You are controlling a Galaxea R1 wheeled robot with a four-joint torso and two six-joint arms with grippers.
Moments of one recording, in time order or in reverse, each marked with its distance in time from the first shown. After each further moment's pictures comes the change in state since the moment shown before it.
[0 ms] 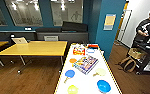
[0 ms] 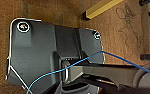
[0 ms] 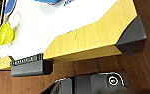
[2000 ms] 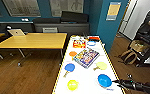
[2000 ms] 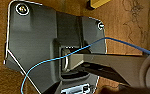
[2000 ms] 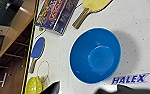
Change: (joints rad) left arm -0.011 0.069 -0.081 0.000 -0.010 0.000; right arm 0.478 0.139 -0.078 -0.005 -0.092 0.227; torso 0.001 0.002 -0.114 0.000
